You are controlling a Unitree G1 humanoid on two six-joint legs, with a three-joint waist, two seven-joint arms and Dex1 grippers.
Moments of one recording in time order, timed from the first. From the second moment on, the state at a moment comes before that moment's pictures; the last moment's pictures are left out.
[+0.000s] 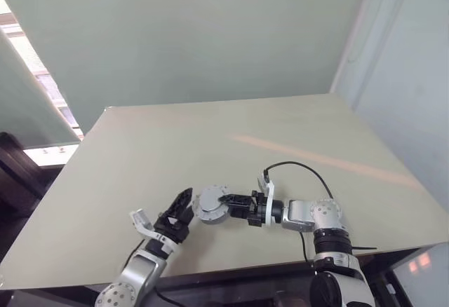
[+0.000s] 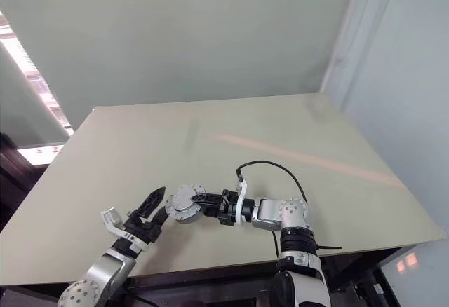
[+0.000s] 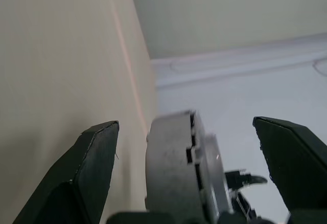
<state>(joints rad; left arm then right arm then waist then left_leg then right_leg) 0.13 0.04 0.41 -0.02 -1.39 0.82 -0.31 -0.54 0.15 -0.38 0.39 0.80 1.45 0.39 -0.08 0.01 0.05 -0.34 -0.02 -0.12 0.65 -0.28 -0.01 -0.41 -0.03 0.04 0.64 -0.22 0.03</state>
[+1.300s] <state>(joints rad) 0.09 0.02 0.36 0.04 -1.37 0.85 -0.37 -0.54 0.15 -0.33 0.36 0.82 1.42 0.39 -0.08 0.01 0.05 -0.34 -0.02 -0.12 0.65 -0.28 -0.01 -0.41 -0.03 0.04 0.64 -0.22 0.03</state>
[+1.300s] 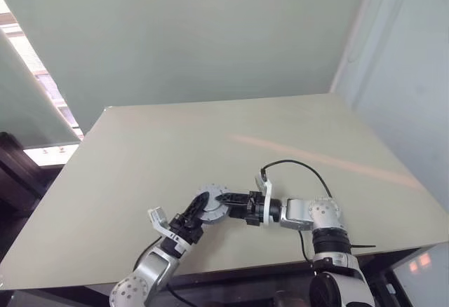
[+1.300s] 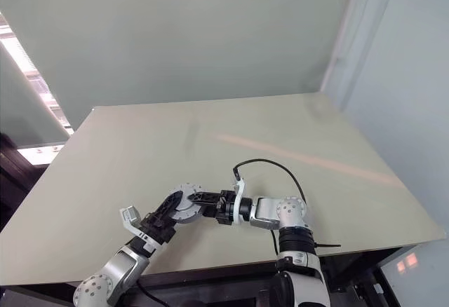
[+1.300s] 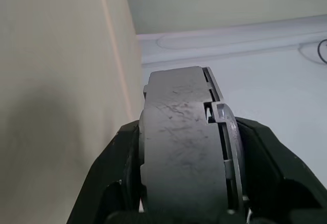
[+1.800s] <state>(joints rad) 0.05 -0.01 0.42 0.04 -1.35 0.75 -0.37 -0.49 0.10 -0.15 0.25 0.68 1.05 0.48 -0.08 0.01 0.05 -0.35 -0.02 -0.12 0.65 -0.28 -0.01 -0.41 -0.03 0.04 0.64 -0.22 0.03</state>
